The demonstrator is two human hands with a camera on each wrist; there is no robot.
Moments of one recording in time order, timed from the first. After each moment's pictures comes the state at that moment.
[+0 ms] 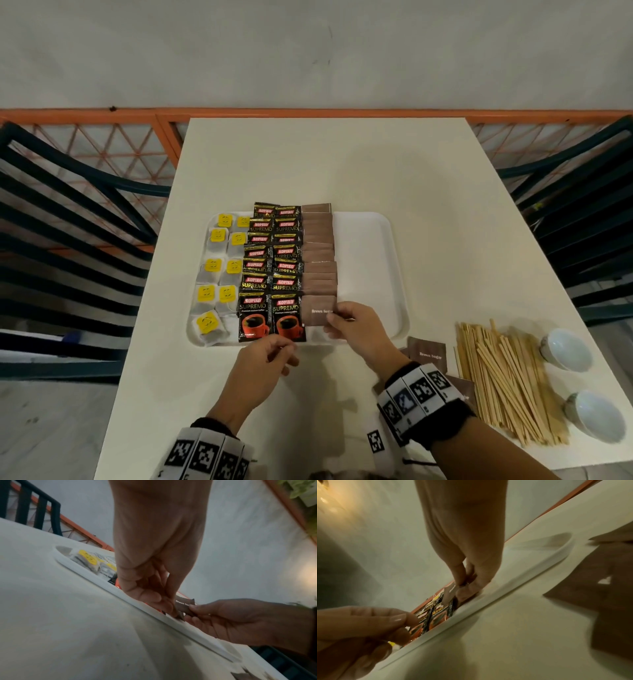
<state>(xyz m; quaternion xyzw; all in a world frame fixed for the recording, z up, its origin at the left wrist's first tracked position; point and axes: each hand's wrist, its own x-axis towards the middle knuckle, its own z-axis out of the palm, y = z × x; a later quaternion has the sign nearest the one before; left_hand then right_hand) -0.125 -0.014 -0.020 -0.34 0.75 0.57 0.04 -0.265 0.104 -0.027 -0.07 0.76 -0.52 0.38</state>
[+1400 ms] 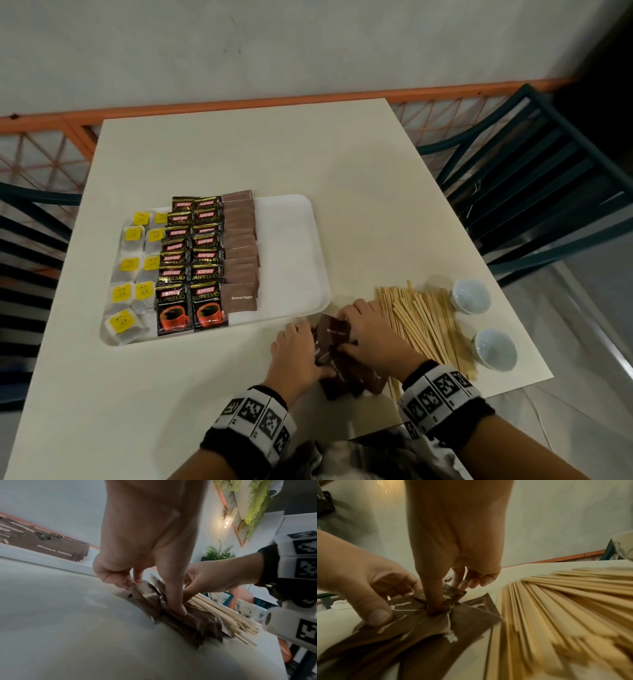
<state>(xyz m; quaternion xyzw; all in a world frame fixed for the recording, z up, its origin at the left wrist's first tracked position) -0.200 0.133 -0.035 -0.20 0.92 0.26 0.21 -0.291 0.263 -0.030 -0.35 0.90 -0.12 0.25</state>
